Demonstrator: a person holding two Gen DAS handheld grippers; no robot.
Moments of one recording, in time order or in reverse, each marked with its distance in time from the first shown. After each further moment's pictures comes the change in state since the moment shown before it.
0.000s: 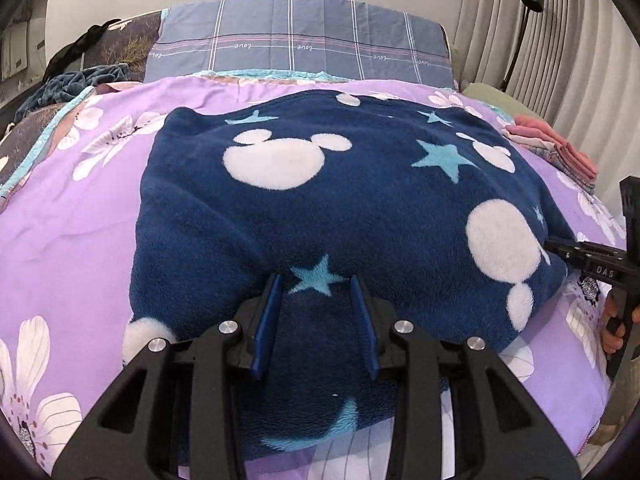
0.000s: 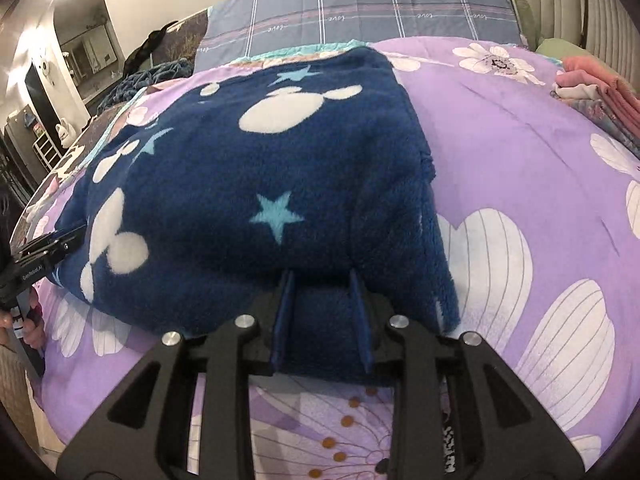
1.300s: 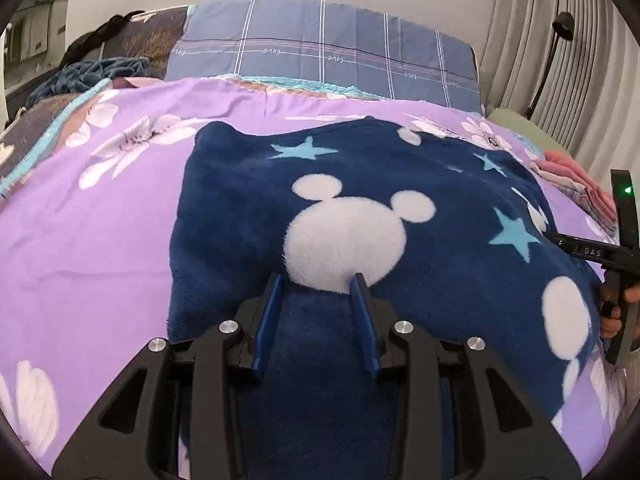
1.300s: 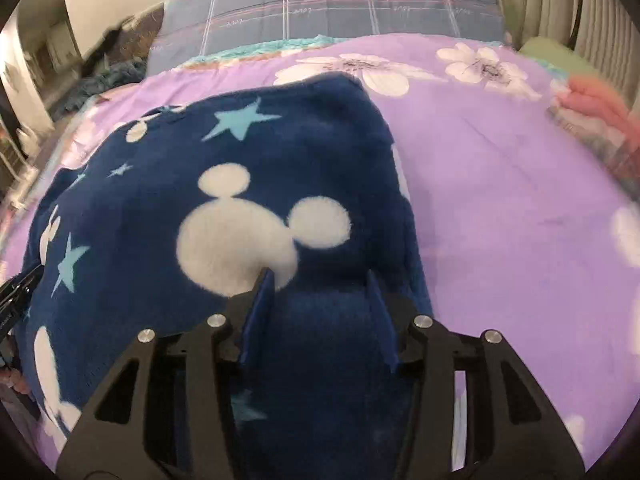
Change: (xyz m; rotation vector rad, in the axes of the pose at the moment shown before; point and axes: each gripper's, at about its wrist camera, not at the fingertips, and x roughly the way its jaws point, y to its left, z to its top) left arm 0.028 0.037 0.036 -0.065 -0.029 0.052; right arm 0.058 -0.012 0.085 0.034 0.040 -0.102
